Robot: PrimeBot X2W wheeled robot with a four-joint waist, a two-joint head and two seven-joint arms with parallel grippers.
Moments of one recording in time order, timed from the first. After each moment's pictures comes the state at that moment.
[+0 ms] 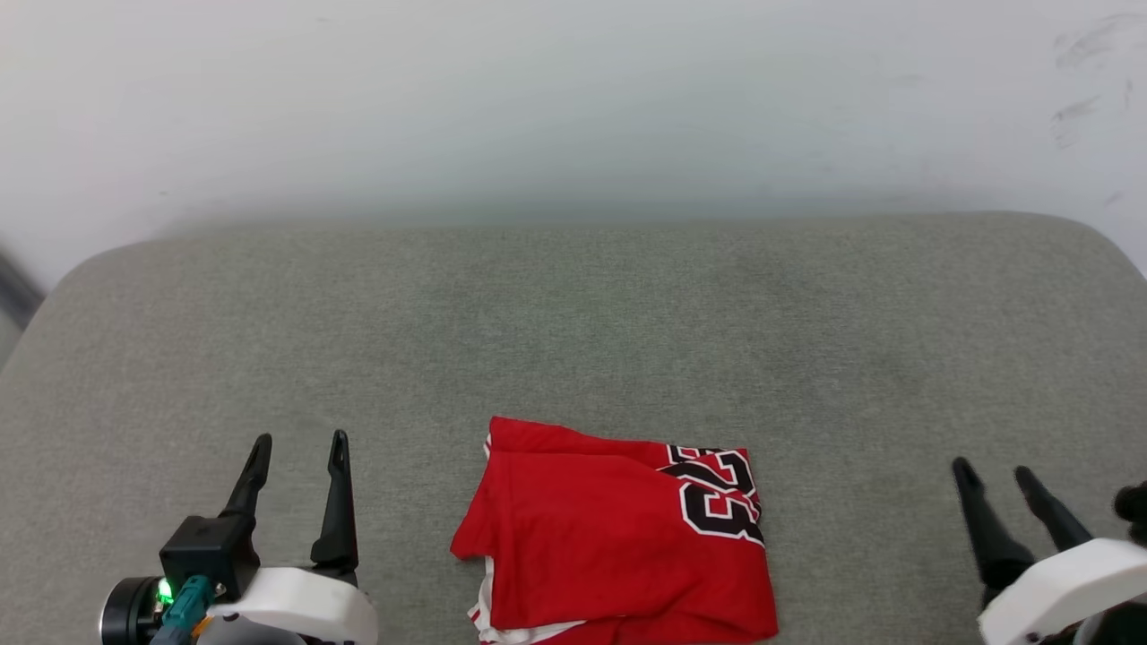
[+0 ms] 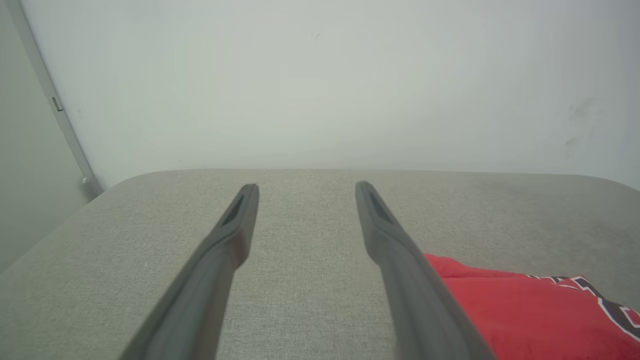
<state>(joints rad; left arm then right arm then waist) -0.02 0.46 -0.41 -0.01 -0.56 0.36 -0.26 0.11 -0.05 -0.15 -0.14 0.34 0.13 0.26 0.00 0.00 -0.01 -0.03</state>
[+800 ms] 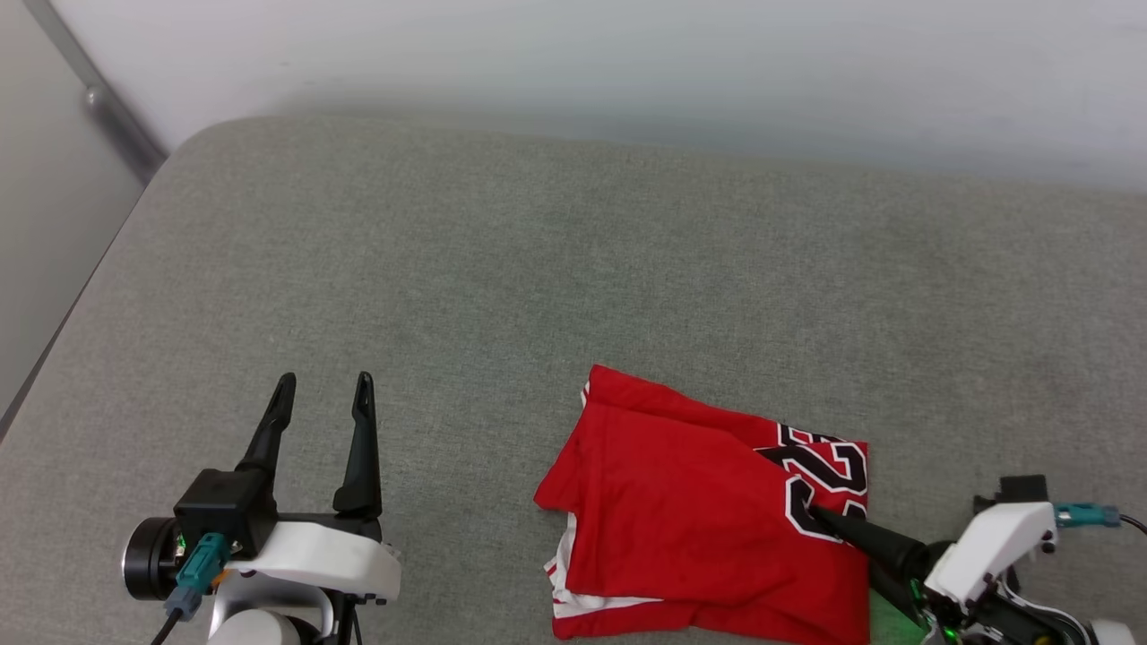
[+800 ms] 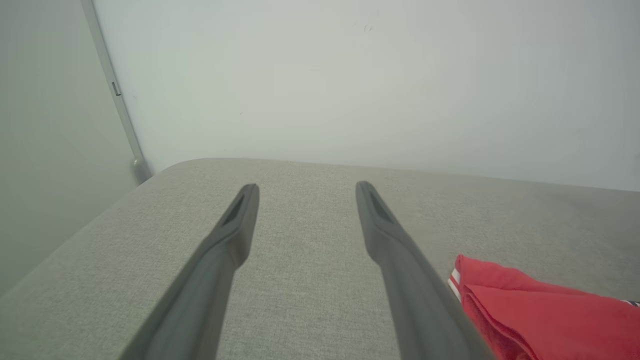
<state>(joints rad) -0.11 0.39 -0.38 0.00 -0.50 0.29 -0.26 -0.17 -0.05 -0.19 0.45 1.09 0.13 0.81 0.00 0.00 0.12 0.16</state>
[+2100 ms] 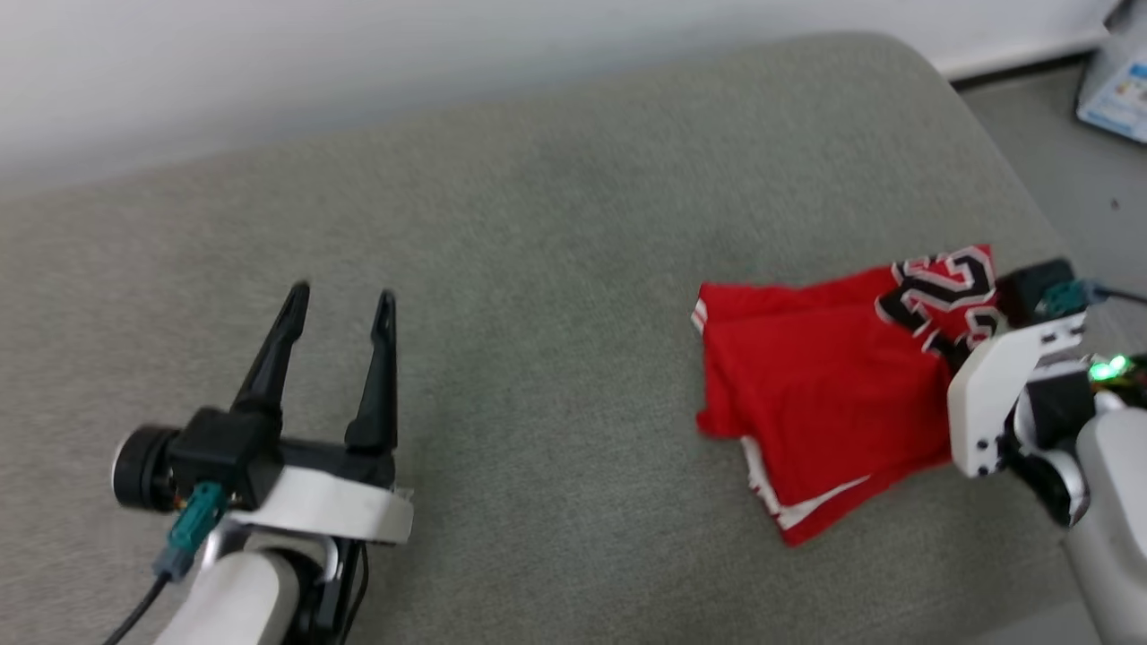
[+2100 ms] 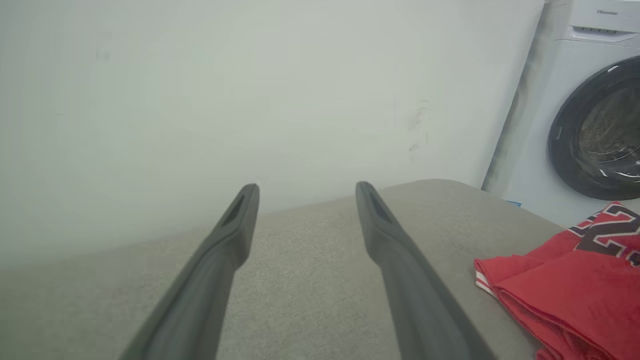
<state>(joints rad) -0.19 0.40 -0.37 -0.11 -0.42 0.24 -0.23 -0.48 -0.34 0.20 0.47 0.26 0.13 0.44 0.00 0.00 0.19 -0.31</state>
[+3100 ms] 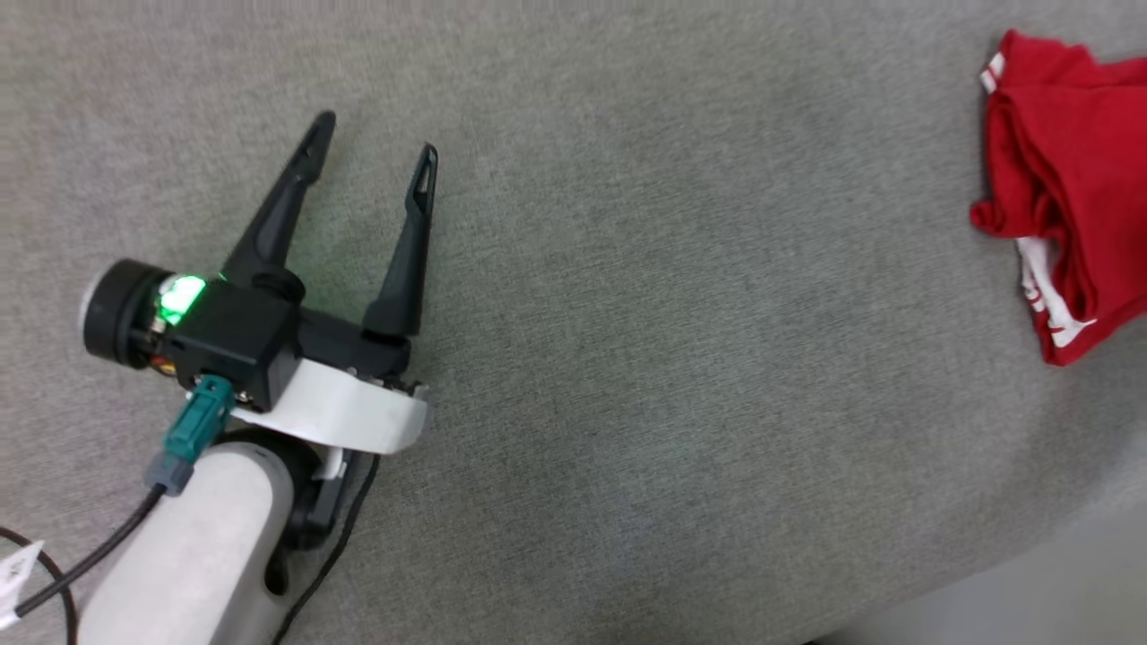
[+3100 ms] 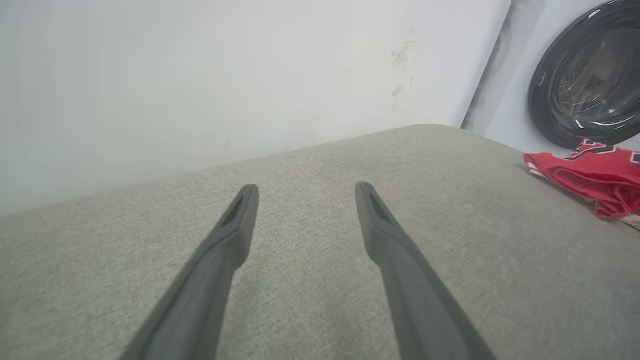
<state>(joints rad) -0.46 0.47 -0.44 -0.21 -0.33 0.18 -0.10 -0.81 -0.27 -0.56 0.77 -0.33 0.13 -0.02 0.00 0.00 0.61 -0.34</state>
